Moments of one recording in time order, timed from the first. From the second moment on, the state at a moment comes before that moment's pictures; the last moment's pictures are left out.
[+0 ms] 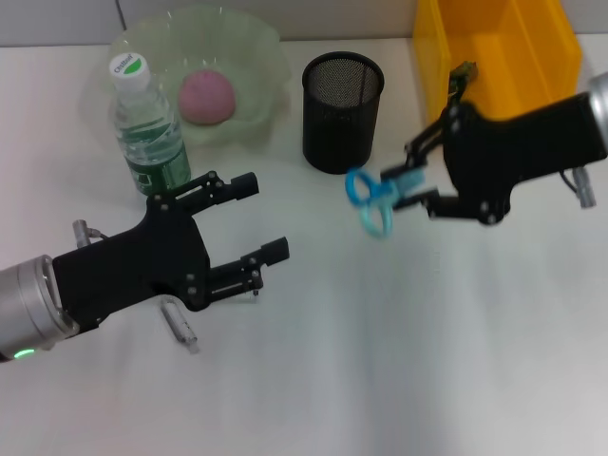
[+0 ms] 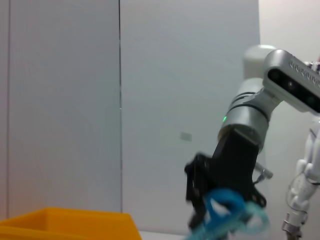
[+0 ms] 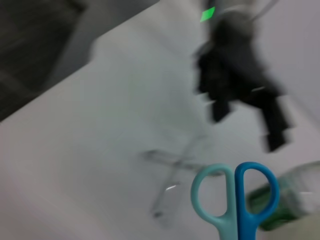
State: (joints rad) left arm -0.34 -2.04 1.21 0.43 1.26 1.64 -0.79; right arm 0.60 2.08 -1.01 -1.23 -2.11 -1.71 0.89
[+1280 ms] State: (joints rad) left arm -0.34 -2.07 1.17 0.42 1.26 1.66 -0.72; right arm 0.65 2.03 -0.65 -0.42 -1.38 -1.39 0.97
